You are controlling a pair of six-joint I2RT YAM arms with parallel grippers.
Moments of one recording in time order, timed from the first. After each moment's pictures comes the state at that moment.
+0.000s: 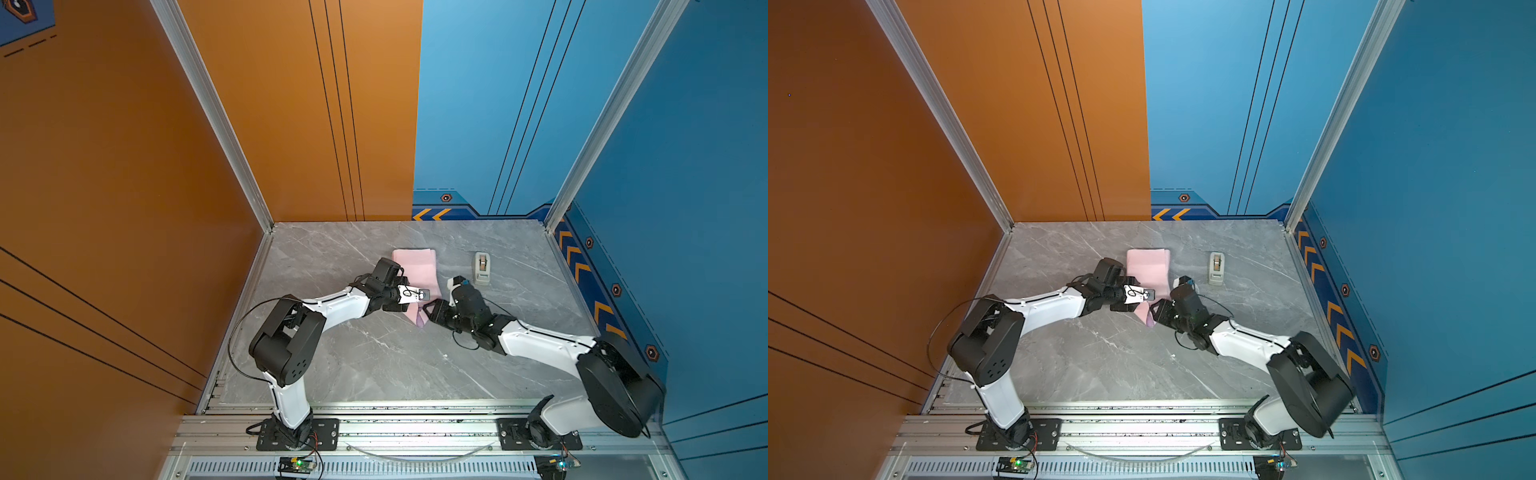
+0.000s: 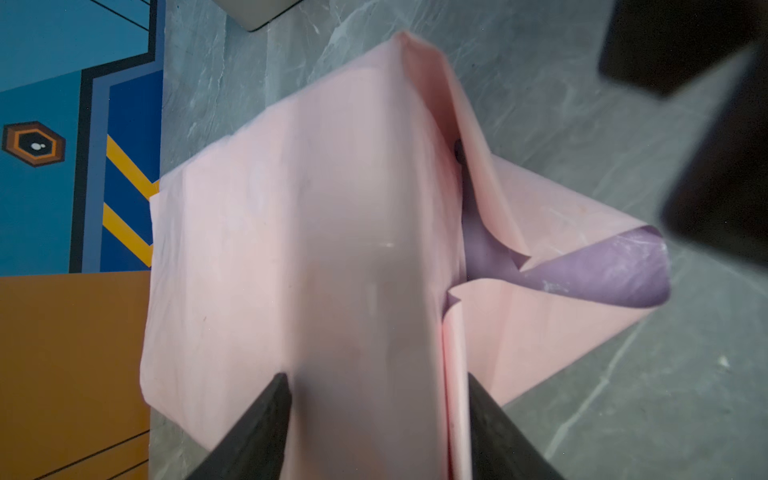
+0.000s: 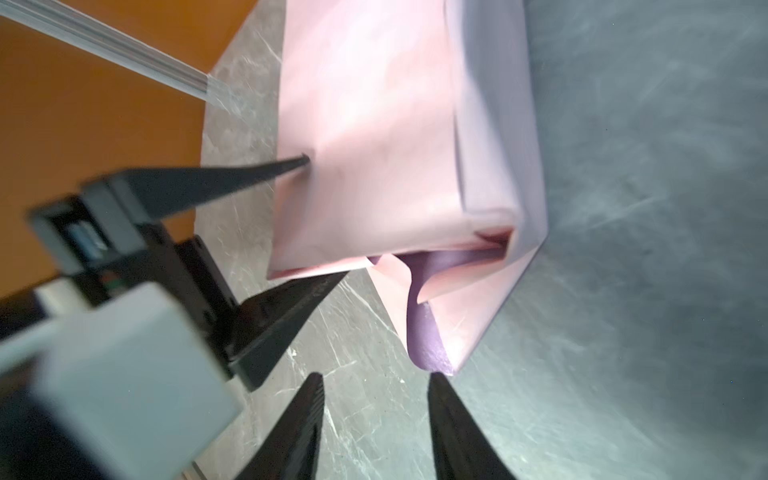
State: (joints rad) left arm -0.59 1.80 1.09 -0.07 0.13 1.06; right arm 0.62 1.41 0.69 0.10 -0.11 0.91
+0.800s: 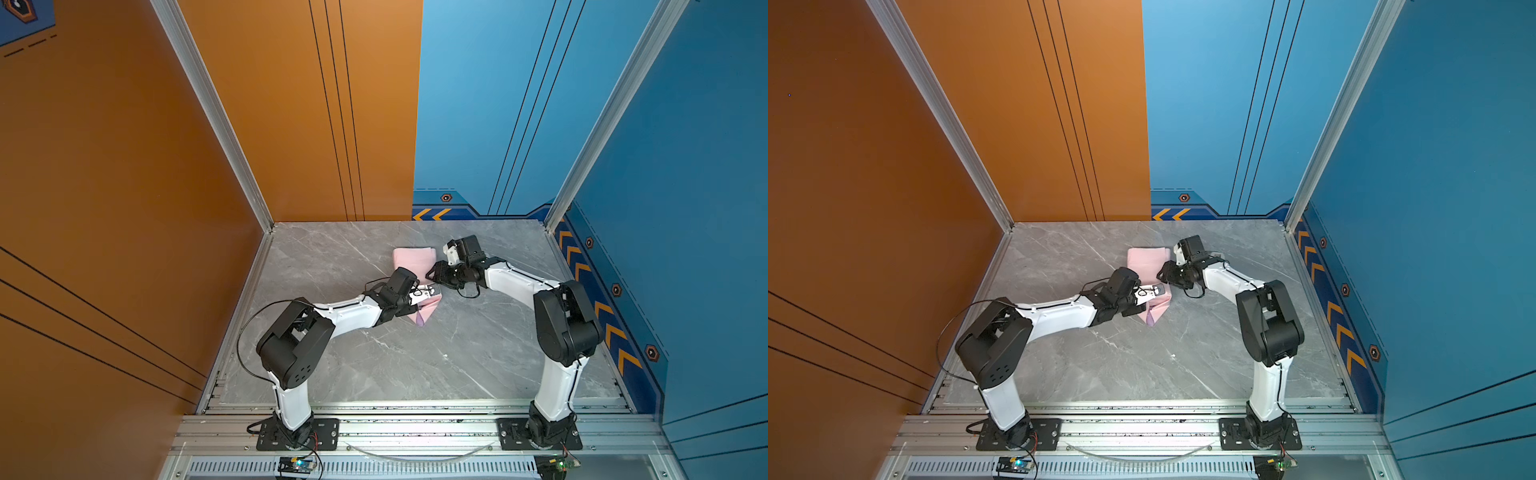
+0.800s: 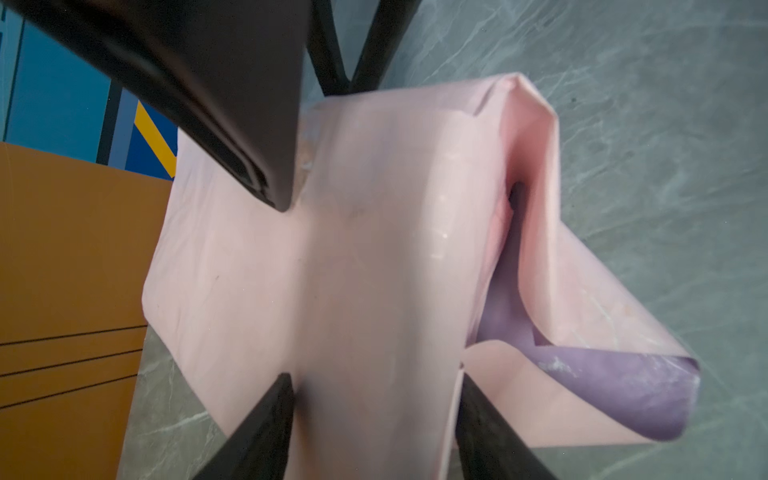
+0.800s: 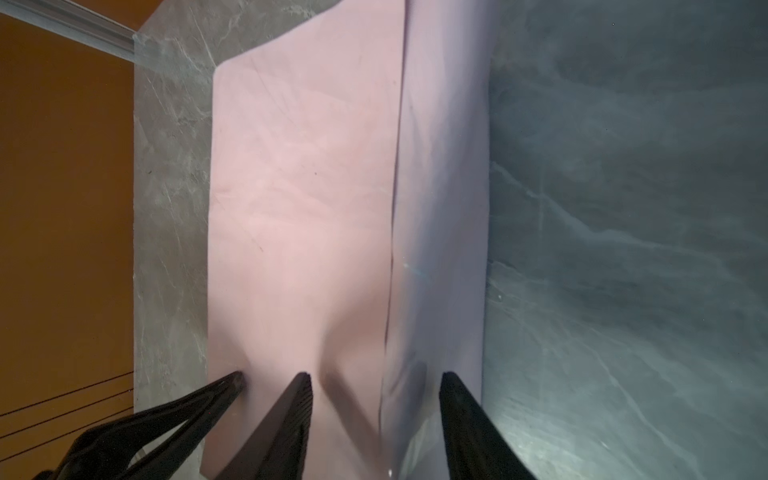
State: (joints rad) left arm -0.73 1.82 1.08 -0.02 -0.18 0.71; right arm 0.37 1.93 1.33 -0.32 -0.41 0.55
